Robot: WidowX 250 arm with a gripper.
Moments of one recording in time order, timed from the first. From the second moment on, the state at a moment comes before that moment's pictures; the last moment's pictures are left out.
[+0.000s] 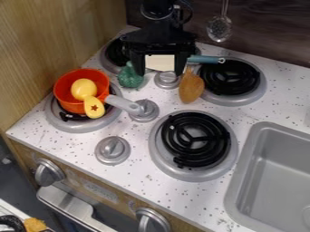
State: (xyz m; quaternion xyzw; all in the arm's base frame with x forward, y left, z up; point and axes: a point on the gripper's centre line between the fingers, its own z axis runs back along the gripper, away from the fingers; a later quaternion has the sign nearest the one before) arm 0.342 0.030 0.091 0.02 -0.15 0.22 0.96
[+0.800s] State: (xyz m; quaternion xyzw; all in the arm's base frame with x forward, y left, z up) arm 0.335 0.072 0.089 0.08 -0.13 0.30 0.94
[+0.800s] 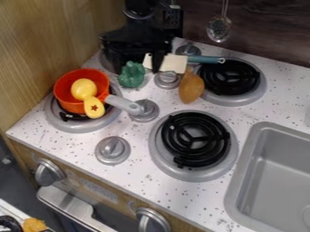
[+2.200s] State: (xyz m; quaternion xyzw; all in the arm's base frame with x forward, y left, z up) arm 0.340 0.126 0.056 0.07 -0.13 0.44 0.89
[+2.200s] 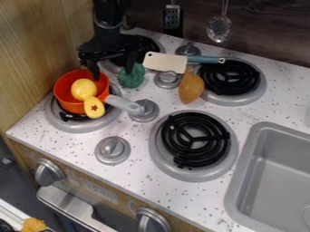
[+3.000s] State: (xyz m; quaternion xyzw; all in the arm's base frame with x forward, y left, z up) arm 0.337 0.129 0.039 0.05 -0.14 0.52 0.84
